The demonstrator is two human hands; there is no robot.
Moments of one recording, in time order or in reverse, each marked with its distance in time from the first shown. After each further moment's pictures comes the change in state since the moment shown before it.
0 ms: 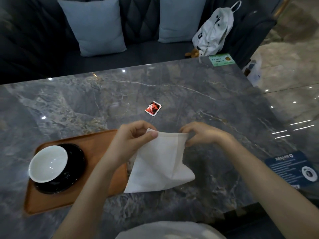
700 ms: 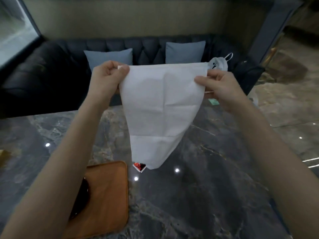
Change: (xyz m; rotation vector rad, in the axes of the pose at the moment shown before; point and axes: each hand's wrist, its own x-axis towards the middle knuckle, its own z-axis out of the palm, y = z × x) left_hand 0.098 0.132 -0.086 0.049 0.476 0.339; right_hand -0.038 -0.108 -0.160 0.726 0.746 -0.336
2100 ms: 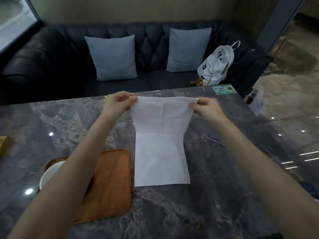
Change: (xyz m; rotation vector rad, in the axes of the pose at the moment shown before) left_hand -0.032 -0.100 0.000 0.000 -0.122 -0.269; right_hand -0.010 0.111 0.027 -0.047 0.046 0.228
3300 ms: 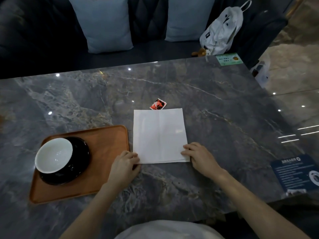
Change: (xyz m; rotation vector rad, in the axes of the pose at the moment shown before) left_hand -0.169 -0.174 0.017 1.086 -0.341 0.133; right_hand -0.131 0.185 0.016 -0.981 -0.399 -0.236
